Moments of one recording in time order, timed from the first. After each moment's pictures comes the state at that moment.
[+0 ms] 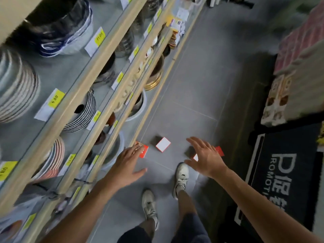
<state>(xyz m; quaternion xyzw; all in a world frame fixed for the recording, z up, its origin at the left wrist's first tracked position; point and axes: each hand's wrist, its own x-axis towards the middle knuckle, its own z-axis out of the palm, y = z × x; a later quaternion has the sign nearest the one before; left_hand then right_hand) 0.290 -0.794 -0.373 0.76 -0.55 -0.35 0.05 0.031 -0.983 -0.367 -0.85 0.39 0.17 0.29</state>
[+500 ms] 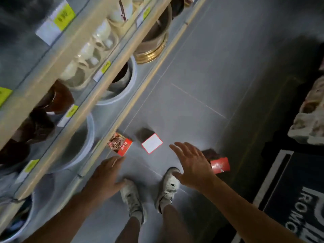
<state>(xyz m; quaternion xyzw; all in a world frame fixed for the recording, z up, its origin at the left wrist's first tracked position) 0.287 -0.830 -0.646 0.79 -0.45 -0.42 0.02 0.070 -1.066 -0.607 -0.89 0.26 0.25 0.26</state>
